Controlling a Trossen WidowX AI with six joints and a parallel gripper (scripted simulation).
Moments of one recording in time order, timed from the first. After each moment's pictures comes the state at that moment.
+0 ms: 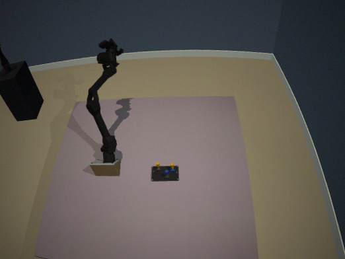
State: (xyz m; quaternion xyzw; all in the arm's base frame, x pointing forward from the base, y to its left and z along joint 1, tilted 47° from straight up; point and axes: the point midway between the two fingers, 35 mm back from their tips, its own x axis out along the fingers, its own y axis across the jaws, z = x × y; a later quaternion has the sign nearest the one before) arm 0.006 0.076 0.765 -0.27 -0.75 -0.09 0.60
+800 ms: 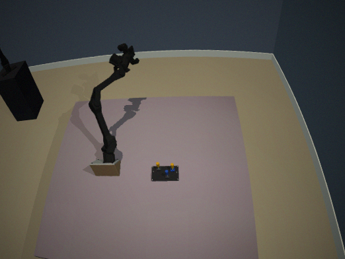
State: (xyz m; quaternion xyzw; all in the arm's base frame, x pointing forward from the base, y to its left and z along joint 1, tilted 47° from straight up) arm 0.129 0.150 0.723 -0.37 -0.63 0.02 0.68
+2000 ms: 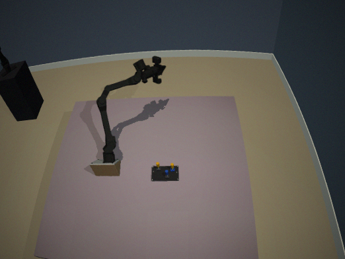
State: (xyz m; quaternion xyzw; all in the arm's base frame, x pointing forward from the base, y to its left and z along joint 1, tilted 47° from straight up) arm 0.337 0.175 0.584 -0.42 -0.35 0.19 0.81
